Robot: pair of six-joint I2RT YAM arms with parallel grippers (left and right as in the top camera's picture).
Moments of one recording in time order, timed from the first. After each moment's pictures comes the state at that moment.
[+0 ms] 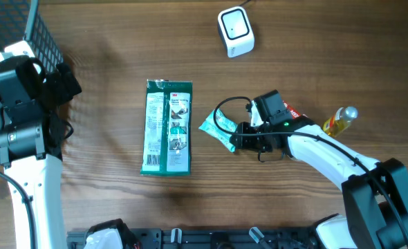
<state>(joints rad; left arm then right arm) 0.26 1.19 1.18 -0.63 -0.22 -0.09 0.42 1.60 0.78 -0.38 -0.39 0.57</state>
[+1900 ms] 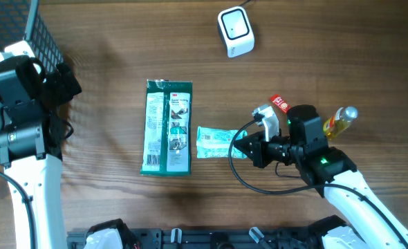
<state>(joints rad) 0.26 1.19 1.18 -0.63 -0.22 -0.09 0.36 1.11 0.57 -0.27 -0.68 0.21</state>
